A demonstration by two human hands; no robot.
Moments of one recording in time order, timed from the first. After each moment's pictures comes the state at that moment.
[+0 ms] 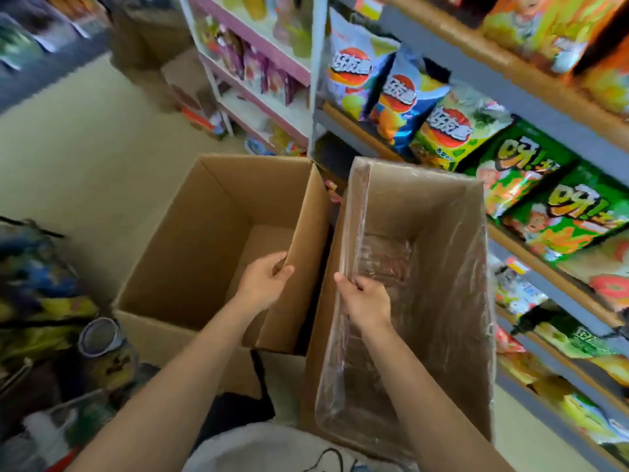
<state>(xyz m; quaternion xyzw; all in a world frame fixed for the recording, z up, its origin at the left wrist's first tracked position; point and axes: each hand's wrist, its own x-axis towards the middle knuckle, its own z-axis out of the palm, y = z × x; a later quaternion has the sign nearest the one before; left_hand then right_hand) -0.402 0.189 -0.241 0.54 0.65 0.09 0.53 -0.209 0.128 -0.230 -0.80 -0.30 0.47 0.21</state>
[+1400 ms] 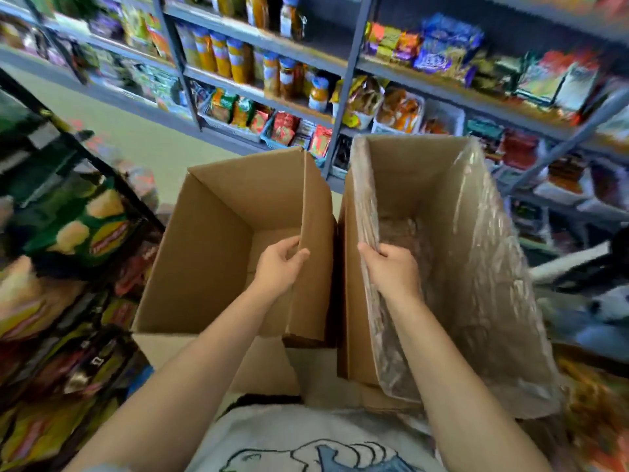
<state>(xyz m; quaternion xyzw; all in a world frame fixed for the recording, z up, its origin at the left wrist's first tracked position) -1.147 0.844 -0.184 0.07 0.78 0.55 0.30 -1.044 1.011 -0.128 -0.43 -0.80 0.41 0.05</state>
